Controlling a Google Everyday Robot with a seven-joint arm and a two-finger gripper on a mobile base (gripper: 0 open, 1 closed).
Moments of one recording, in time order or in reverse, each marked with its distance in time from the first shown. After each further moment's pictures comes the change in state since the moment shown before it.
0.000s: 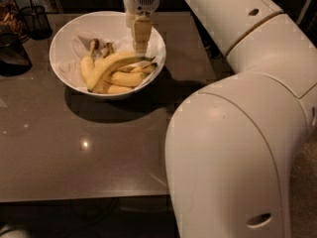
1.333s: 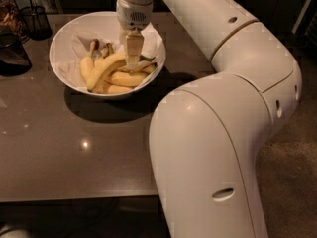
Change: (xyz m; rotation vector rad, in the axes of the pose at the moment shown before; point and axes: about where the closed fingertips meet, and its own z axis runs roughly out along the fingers) arm -0.013 0.001 0.051 -0.106 -0.061 0.015
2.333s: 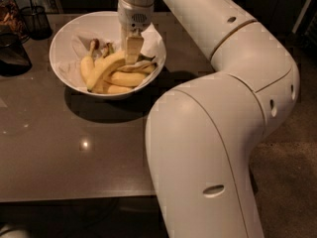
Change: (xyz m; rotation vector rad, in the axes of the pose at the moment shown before) arm 0.000 -0.003 0.005 -0.010 -0.014 -0.021
